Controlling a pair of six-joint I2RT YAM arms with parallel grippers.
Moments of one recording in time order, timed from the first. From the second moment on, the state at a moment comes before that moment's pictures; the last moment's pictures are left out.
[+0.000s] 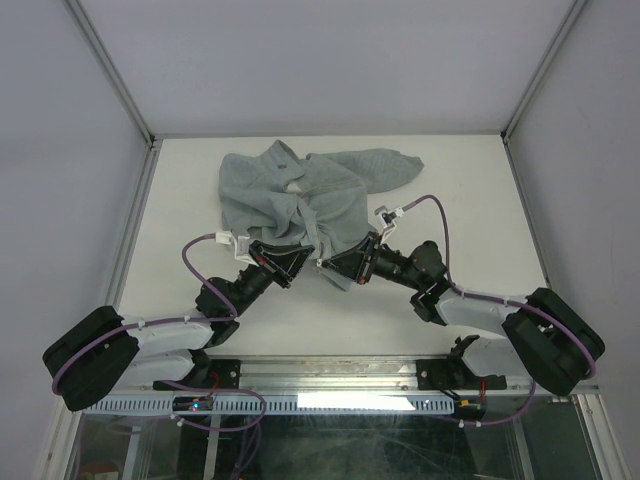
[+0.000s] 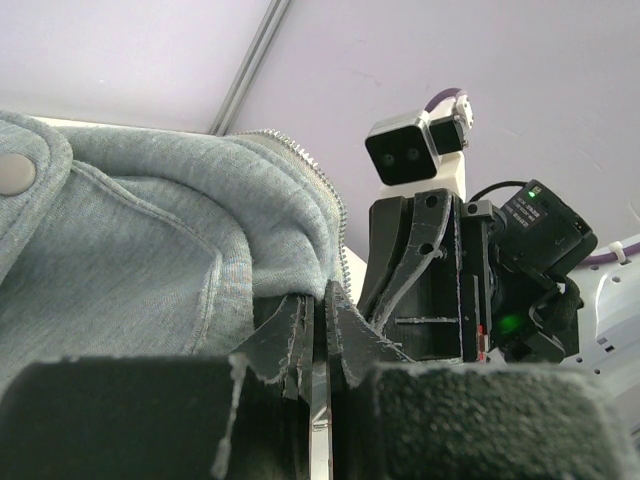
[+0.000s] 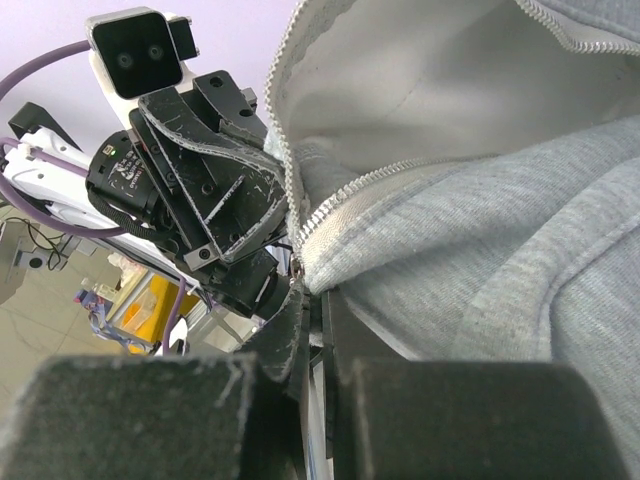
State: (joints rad) left arm -0.85 1.13 0.17 1.33 -0.03 -0.57; right arm 0.72 1.26 0.34 1.08 -0.52 0.88
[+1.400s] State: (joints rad) left arm -0.85 1.08 0.17 1.30 -0.03 -0.57; right arm 0.72 1.25 0.34 1.11 -0.49 0.91
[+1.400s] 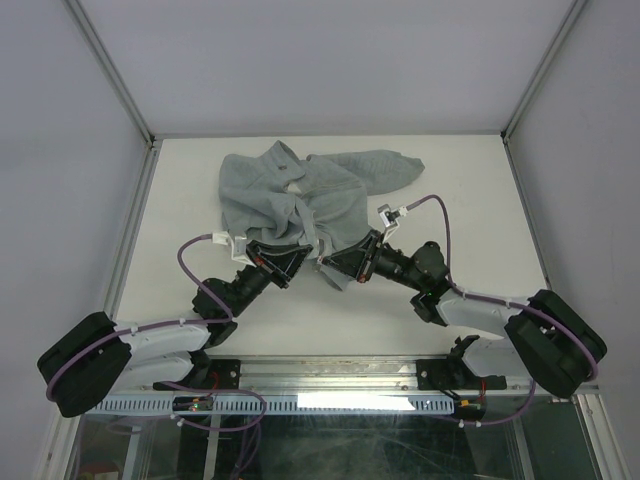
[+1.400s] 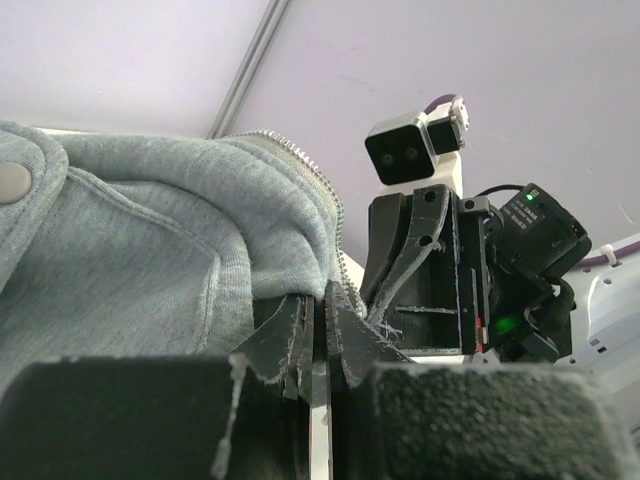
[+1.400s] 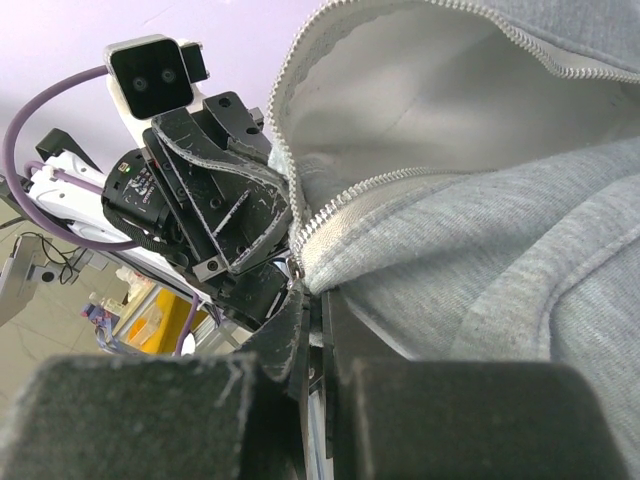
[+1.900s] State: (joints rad) left arm -0.85 1.05 0.17 1.24 -0.02 -0.55; right arm 0.73 1.24 0.36 1.03 -0.49 0.91
